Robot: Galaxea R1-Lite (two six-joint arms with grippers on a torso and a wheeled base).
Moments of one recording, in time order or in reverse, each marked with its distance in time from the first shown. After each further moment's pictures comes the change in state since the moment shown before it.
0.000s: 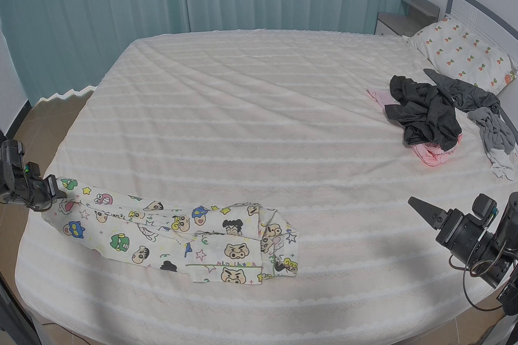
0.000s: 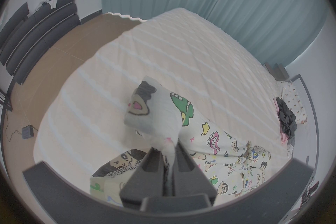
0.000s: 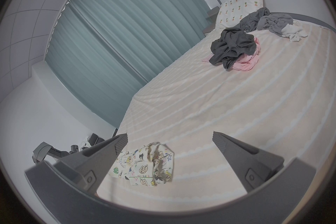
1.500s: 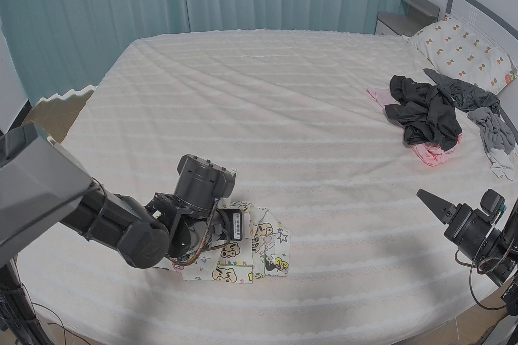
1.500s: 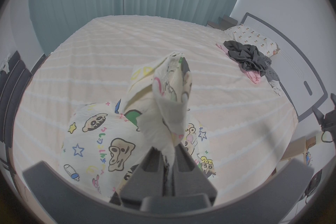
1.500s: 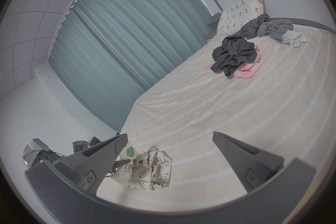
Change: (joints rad) left arm -1.210 0.002 0.132 -0.288 0.710 -0.346; right arm -0.023 -0.053 0.000 -0.001 0.003 -0.016
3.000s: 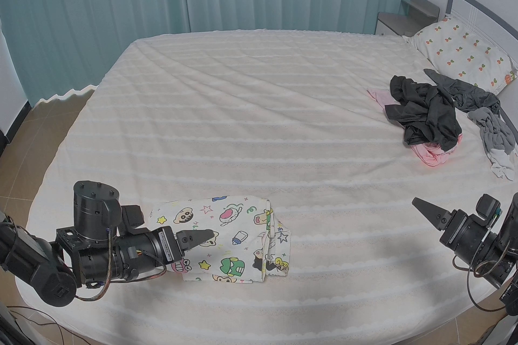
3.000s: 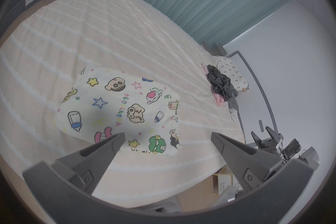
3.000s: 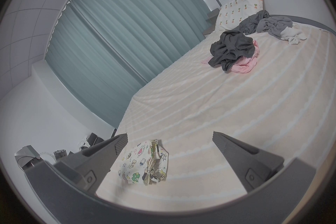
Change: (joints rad) left arm 0.187 -0.322 0.550 -0.395 -0.443 -0.276; right arm 0.008 0.010 0.000 0.044 0.004 0.002
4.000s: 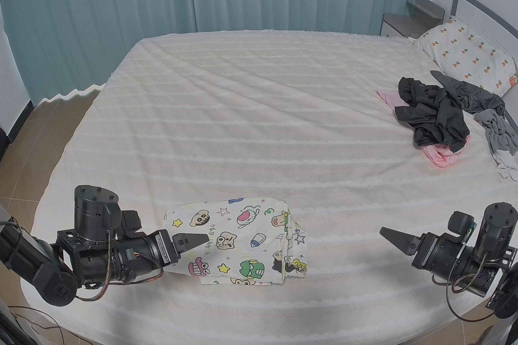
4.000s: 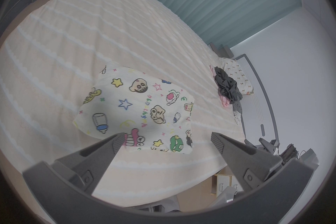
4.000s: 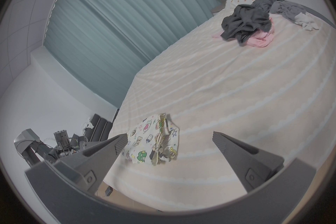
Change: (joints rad) left arm 0.041 0.026 0.024 -0.005 -0.021 -0.029; right arm 0.130 0.136 -0.008 0.016 0.015 0.006
